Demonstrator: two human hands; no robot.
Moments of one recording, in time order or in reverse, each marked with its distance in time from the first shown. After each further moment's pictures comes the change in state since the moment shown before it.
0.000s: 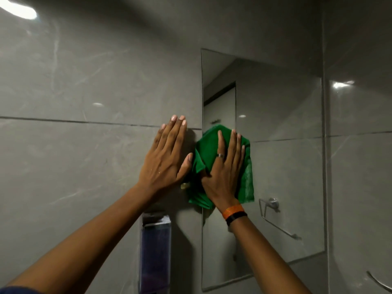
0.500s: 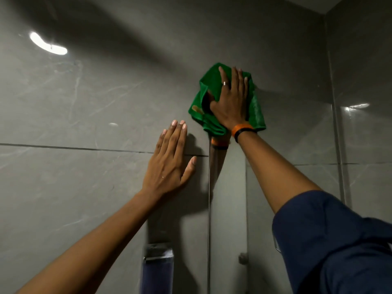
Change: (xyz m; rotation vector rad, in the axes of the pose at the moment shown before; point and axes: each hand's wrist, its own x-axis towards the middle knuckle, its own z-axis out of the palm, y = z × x) left_hand 0.042 -0.019 -0.011 0.094 0.048 -0.054; right_hand 0.254 -0.031 -0.012 -0.006 -0.027 -0.157
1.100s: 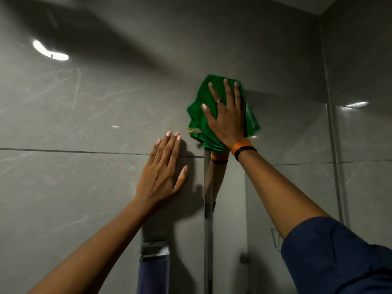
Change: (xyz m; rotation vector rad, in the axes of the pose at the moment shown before) left_hand -0.018 -0.003 0.001 0.087 -0.058 0.019; right_hand -0.039 0.012 0.002 0.008 0.021 -0.047
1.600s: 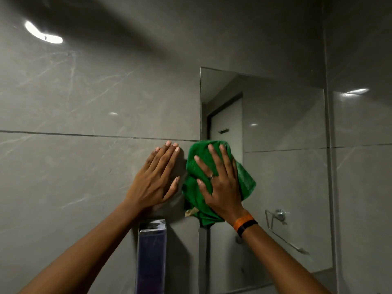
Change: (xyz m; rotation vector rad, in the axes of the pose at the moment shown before) left_hand -0.054 0.006 -0.003 0.032 -0.089 0.142; right_hand -0.227 0.001 0.007 0.140 -0.088 -0.177
